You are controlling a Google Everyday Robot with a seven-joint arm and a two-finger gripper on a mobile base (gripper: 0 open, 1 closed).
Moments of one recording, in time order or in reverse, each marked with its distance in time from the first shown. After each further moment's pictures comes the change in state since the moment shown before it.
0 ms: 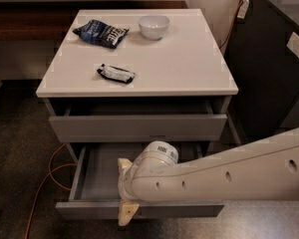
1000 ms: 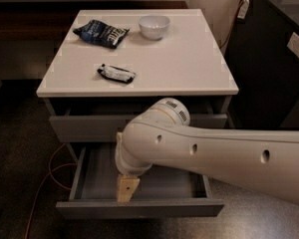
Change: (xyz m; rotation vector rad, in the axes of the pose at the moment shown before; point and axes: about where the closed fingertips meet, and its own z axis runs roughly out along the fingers) arm -0.037 -0.044 -0.110 -0.010 0.028 0.011
